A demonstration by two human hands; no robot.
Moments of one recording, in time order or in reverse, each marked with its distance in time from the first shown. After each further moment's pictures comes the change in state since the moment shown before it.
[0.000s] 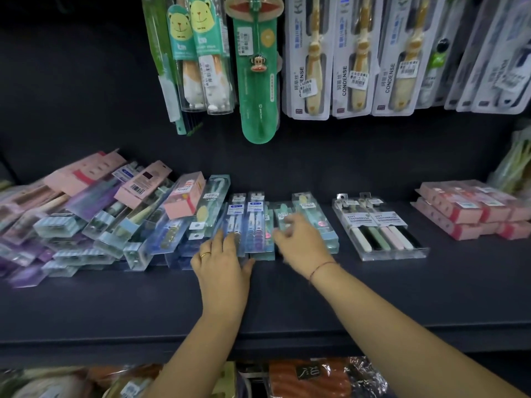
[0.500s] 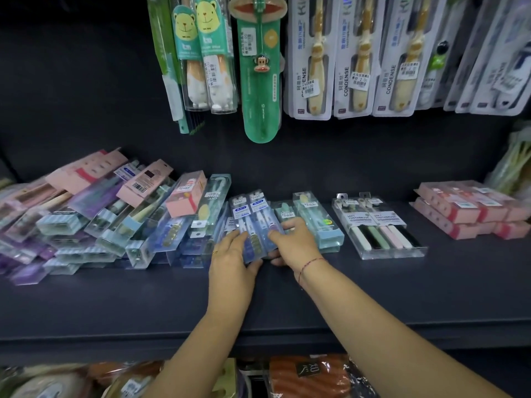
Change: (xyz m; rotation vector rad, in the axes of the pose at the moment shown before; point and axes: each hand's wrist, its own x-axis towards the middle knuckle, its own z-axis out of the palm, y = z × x) left_hand -0.003 0.004 -0.003 -0.371 -0.025 0.047; right_hand 0.000 -0.005 0.018 0.498 -0.016 0.261
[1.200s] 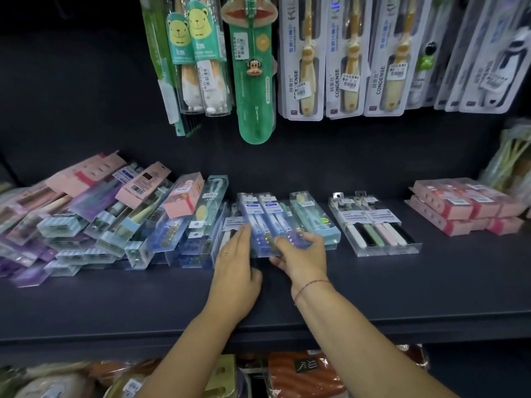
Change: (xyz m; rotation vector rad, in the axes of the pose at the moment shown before) left_hand -0.008 0.008 -0.012 0.017 -0.260 0.124; right_hand -0.028 0.016 -0.002 0.564 0.172 0.065
